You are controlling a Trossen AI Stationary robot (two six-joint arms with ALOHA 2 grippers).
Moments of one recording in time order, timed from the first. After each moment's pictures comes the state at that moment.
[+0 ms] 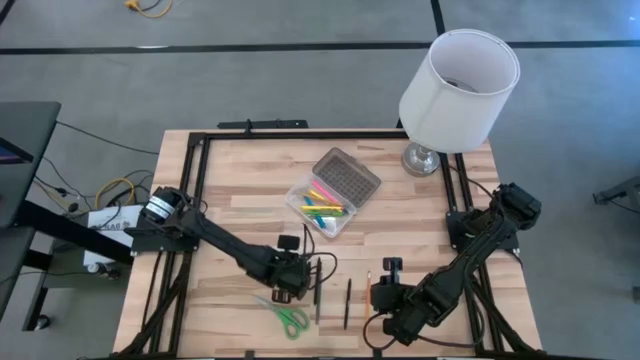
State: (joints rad) left arm -0.44 1.90 1.23 -0.66 -0.31 -0.26; right arm 0.80 1.75 1.25 -0.80 0.53 0.62
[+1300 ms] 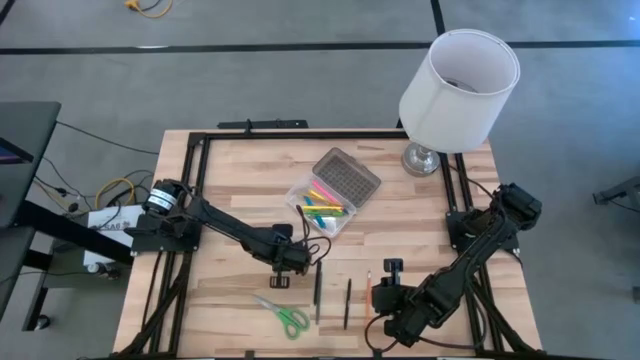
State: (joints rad) left arm -0.29 1.90 1.14 -0.68 -0.15 -0.27; right arm 0.81 1.75 1.25 -0.80 0.53 0.62
